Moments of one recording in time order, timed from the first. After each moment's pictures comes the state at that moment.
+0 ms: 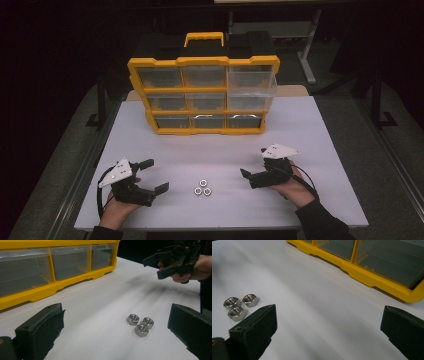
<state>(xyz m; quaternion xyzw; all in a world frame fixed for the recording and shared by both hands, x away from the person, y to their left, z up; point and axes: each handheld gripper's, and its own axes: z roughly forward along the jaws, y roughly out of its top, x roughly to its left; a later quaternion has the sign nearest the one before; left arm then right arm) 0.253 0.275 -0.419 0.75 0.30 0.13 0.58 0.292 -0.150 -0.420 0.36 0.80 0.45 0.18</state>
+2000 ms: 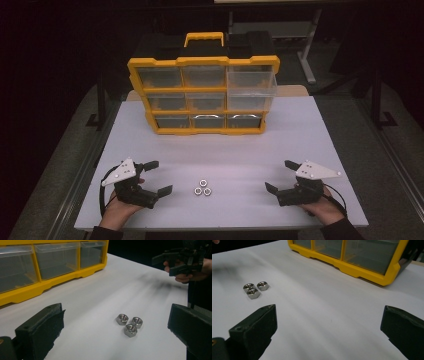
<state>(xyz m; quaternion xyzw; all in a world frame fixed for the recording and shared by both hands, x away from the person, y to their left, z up) 0.252 0.265 -0.412 0.77 0.27 0.11 0.57 0.245 -0.215 -0.430 0.34 0.77 0.50 0.19</state>
